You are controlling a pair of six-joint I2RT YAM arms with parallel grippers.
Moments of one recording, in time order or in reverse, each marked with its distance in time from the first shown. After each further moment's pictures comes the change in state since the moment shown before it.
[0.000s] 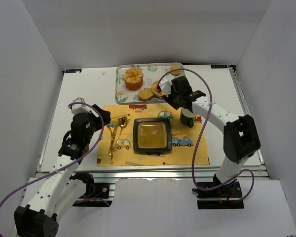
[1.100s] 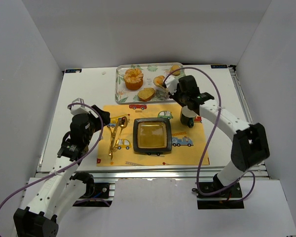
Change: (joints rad) left arm 0.000 -0.021 0.000 -0.020 -0.004 0.003; right arm -0.016 -0.078 -0.054 0.040 0.037 -0.006
